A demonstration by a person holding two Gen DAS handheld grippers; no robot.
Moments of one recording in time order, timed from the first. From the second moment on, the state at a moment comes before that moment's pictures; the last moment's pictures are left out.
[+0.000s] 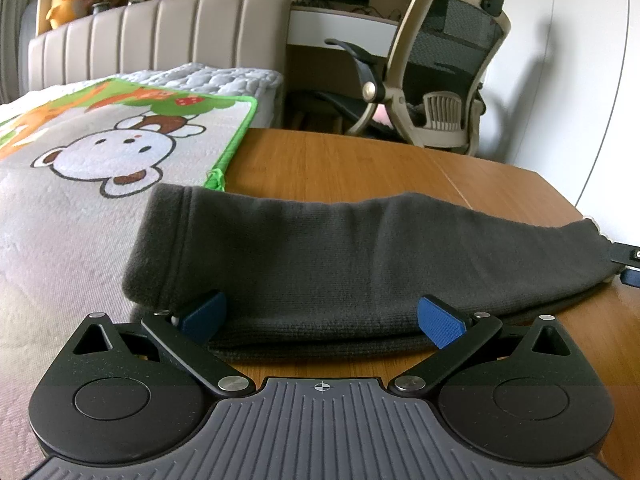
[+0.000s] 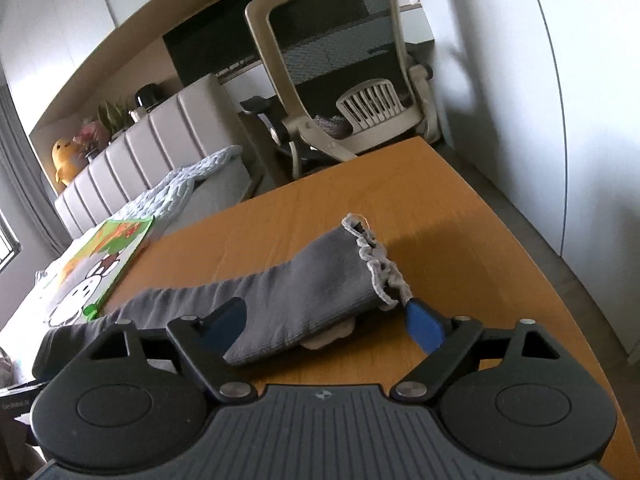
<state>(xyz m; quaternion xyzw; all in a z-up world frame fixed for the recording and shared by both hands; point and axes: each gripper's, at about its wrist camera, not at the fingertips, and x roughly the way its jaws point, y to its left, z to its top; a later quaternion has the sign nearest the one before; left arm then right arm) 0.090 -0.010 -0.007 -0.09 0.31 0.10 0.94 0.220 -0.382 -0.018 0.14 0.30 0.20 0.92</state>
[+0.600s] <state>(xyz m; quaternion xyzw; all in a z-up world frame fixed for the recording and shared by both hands) 0.093 -0.025 -0.007 -0.09 0.30 0.15 0.94 0.224 -0.377 -0.021 0.13 0.32 0.20 0.92</state>
